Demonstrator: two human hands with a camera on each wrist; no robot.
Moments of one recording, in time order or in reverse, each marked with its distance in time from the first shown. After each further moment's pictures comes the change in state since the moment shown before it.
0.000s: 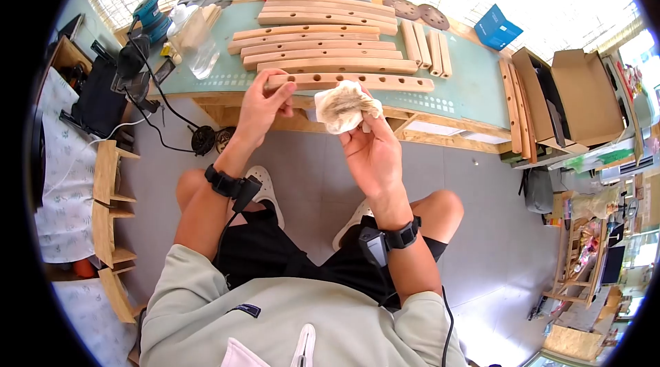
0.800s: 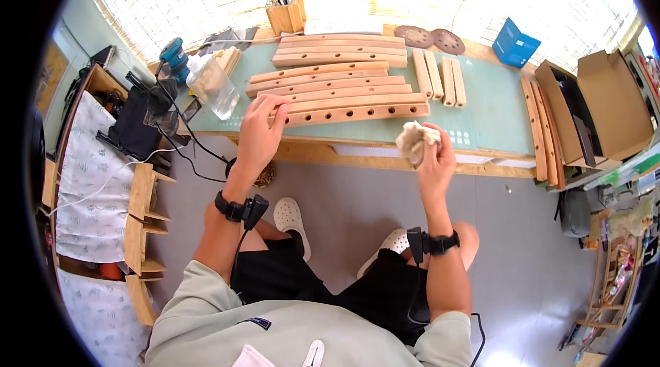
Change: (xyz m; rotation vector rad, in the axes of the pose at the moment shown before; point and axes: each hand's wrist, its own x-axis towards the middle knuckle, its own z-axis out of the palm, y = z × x) left_hand 0.019 0.044 0.001 1.002 0.206 0.639; right_hand 0.041 -0.071 -0.108 -1.040 0.189 -0.585
